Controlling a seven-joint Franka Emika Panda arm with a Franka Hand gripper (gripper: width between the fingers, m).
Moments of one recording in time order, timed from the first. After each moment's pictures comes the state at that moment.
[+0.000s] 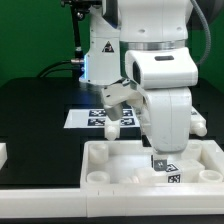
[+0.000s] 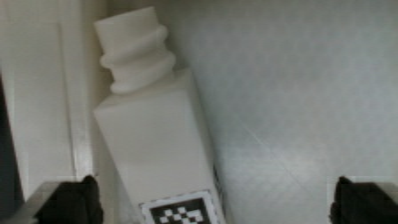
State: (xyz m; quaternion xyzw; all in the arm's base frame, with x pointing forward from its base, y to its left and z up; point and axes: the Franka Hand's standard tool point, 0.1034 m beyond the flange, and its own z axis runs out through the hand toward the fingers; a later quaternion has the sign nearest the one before) arm 0.613 0.035 0.047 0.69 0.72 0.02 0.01
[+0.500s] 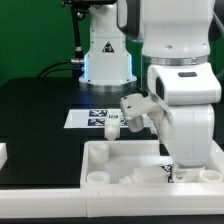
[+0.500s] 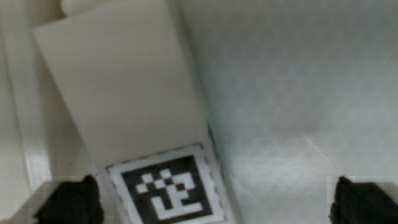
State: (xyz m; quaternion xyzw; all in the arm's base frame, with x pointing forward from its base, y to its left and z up) arm 0.612 0.064 0.027 0.70 0.72 0.02 0.00
